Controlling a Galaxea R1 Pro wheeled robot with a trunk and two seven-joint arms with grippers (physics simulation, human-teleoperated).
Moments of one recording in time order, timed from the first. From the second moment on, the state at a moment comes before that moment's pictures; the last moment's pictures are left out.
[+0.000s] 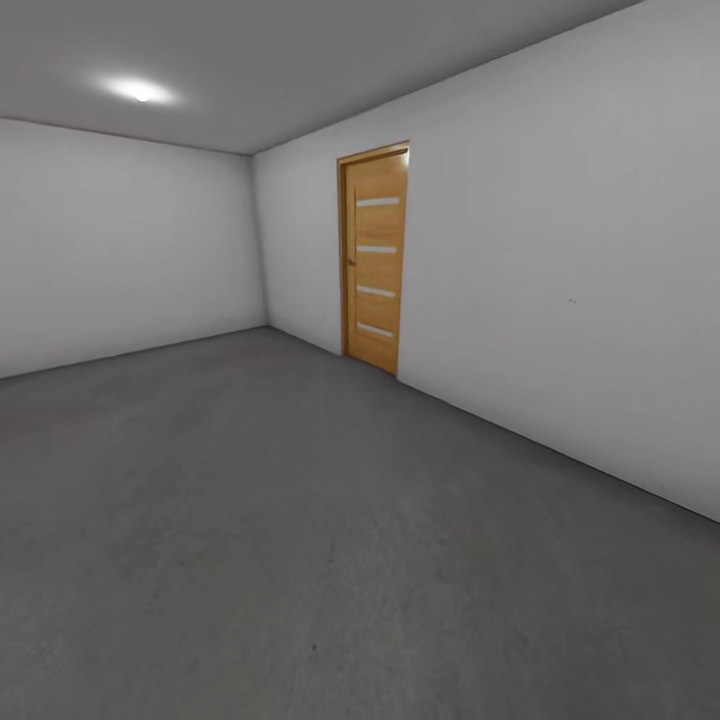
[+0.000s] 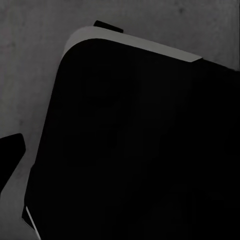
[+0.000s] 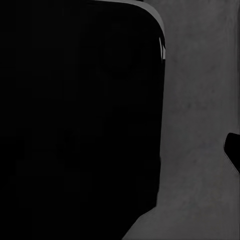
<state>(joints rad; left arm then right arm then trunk) 0.00 -0.02 0.06 -0.07 0.25 -0.05 0.01 0.00 -0.01 0.00 0.00 0.00 -0.04 -0.01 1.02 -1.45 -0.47</state>
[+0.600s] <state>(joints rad) 0.00 -0.02 0.06 -0.07 0.25 -0.05 0.01 0.00 -0.01 0.00 0.00 0.00 -0.05 -0.01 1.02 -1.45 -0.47</state>
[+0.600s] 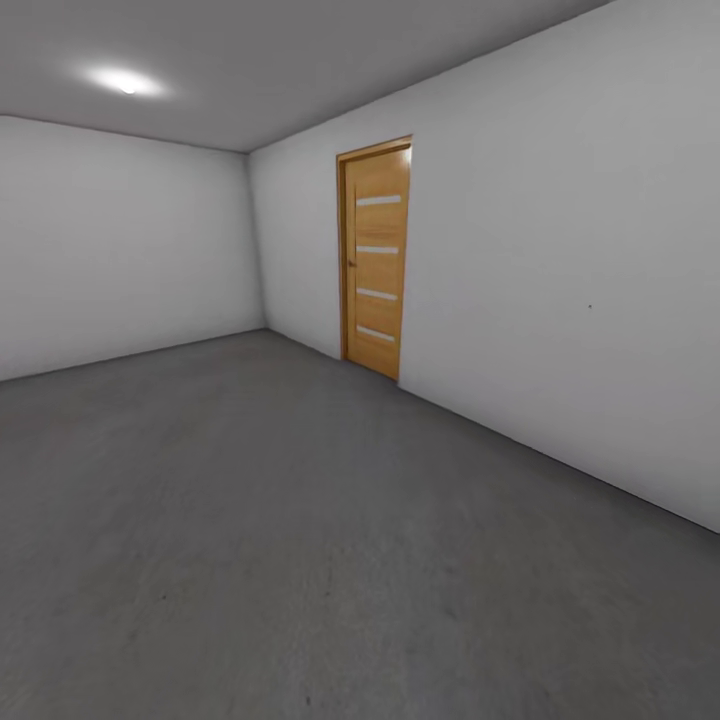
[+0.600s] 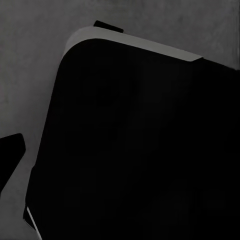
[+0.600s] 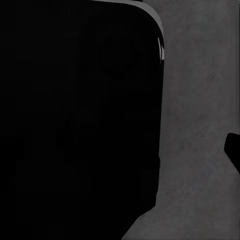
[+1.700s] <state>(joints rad) 0.00 -0.02 0.06 -0.07 0.25 -0.05 0.01 0.00 -0.01 0.00 0.00 0.00 -0.05 -0.01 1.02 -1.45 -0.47</state>
